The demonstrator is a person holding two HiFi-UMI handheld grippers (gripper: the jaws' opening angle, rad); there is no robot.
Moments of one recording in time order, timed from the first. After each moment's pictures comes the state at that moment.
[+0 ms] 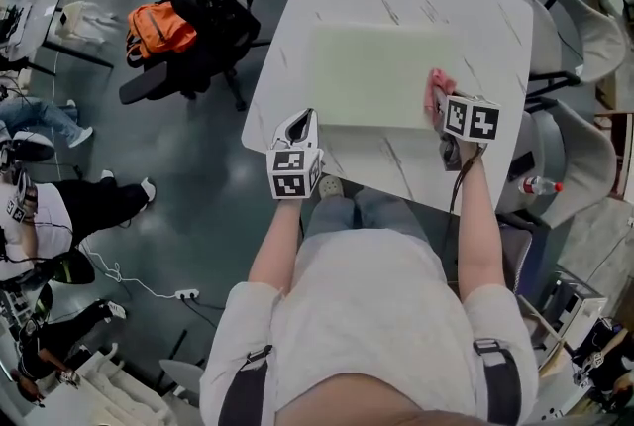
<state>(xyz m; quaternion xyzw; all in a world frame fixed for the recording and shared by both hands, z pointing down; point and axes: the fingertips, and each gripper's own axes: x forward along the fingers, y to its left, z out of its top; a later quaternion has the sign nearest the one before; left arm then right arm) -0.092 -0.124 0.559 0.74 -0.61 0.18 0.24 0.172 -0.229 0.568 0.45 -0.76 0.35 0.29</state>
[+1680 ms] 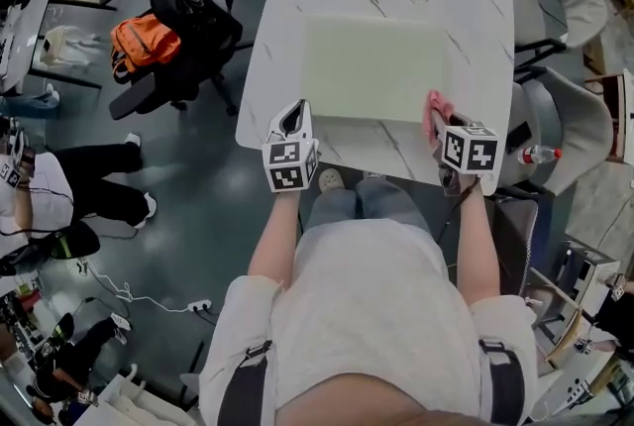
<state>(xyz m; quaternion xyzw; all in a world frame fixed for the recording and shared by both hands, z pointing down) -0.089 -0.120 0.560 0.75 -0.59 0.18 0.22 0.196 -0.127 0.566 0.47 -0.75 0.35 0.30</state>
